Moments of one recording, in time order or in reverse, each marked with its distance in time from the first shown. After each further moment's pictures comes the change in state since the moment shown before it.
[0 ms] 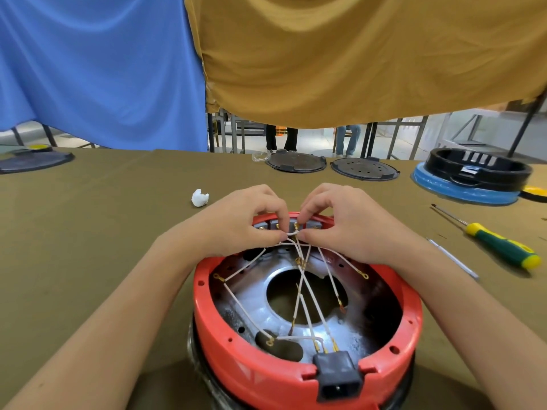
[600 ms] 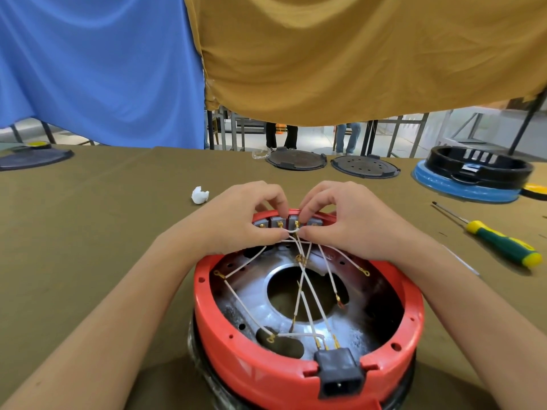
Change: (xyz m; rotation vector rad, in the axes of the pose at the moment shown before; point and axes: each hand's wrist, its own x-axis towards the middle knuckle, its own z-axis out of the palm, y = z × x) left_hand -0.001 -0.007 0.003 0.013 0.083 -0.008; right_hand 0.000 0.000 -0.003 0.008 -0.019 -0.011
